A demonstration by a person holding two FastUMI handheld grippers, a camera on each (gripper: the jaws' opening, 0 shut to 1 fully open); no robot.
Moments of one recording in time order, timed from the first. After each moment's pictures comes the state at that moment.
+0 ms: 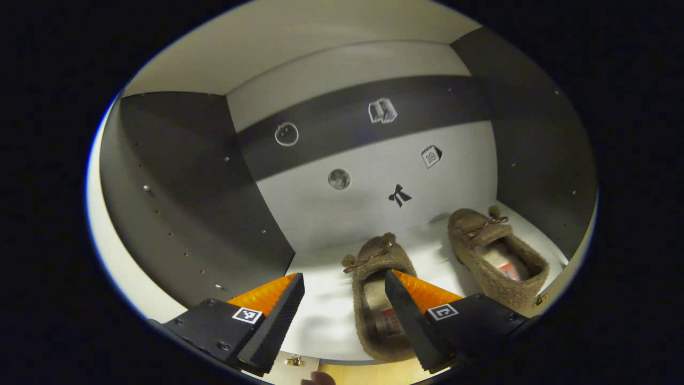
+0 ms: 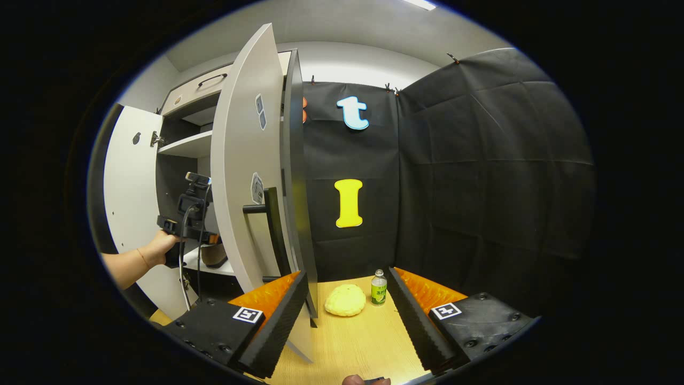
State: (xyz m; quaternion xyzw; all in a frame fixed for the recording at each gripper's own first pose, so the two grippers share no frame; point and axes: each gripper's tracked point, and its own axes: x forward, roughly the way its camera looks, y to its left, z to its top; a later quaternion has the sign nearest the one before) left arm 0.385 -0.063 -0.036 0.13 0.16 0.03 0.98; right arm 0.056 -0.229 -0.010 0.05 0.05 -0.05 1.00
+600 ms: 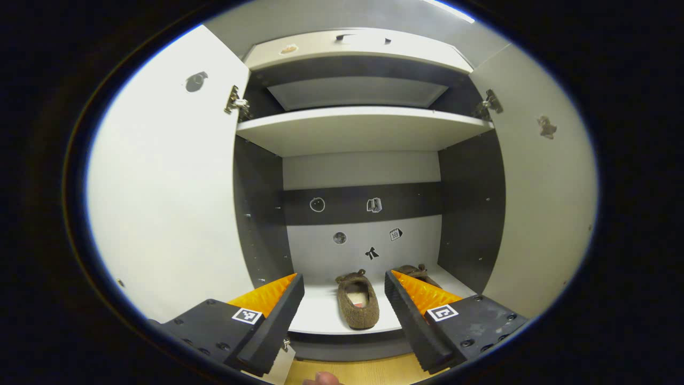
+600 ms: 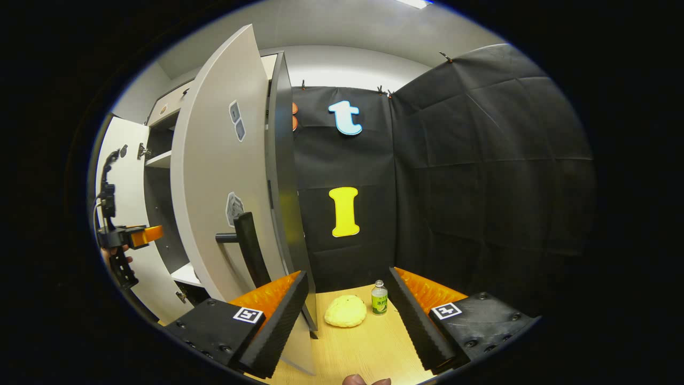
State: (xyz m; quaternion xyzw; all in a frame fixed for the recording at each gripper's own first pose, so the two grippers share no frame) left arm 0.194 -0.054 0.071 0.02 0.01 -0.02 1.00; right arm 0.095 -0.241 0.002 0.07 0.03 -0.06 1.00
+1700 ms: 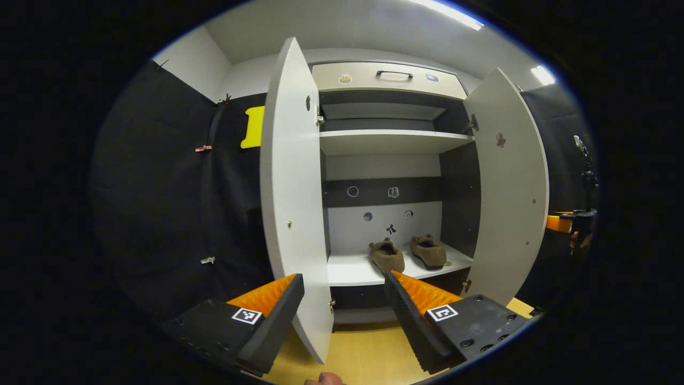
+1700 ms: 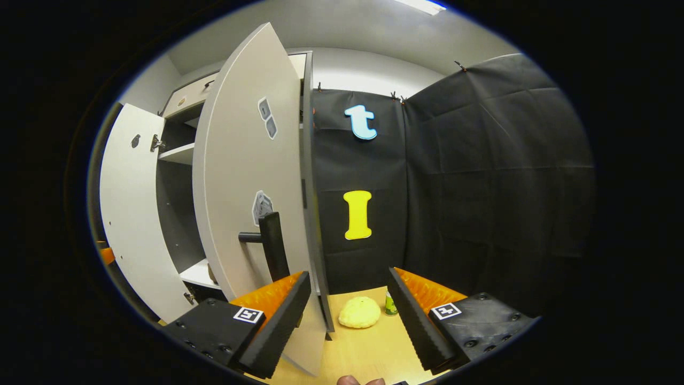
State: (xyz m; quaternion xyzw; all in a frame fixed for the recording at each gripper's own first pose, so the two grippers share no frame) left arm 0.026 0.061 0.028 0.02 0.02 0.01 1.00; right arm 0.085 -0.164 0.006 0.05 0.02 -0.04 1.00
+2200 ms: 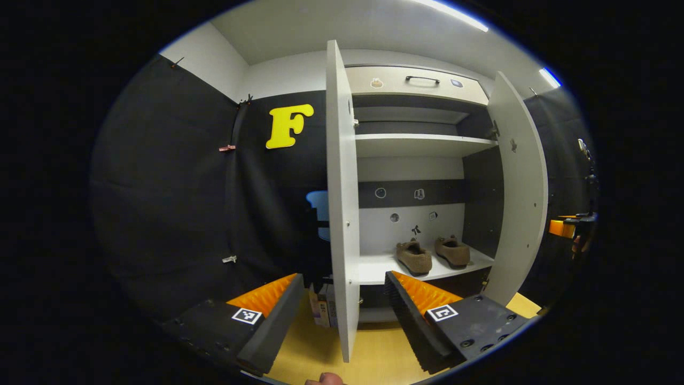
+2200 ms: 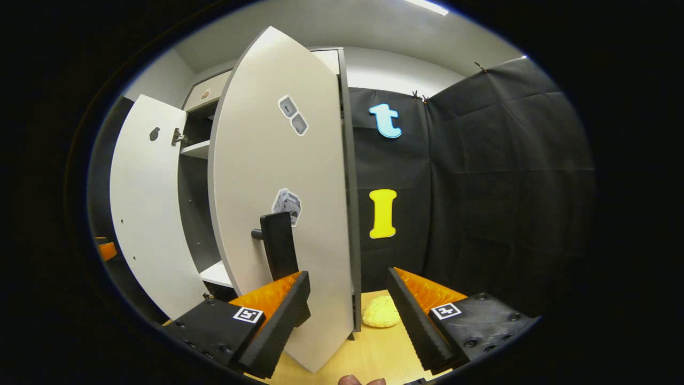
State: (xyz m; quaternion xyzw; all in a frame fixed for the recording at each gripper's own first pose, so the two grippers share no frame) left arm 0.011 0.118 0.032 0.01 0.02 0.06 1.00; right arm 0.096 -0.092 0.004 0.04 0.03 0.01 1.00
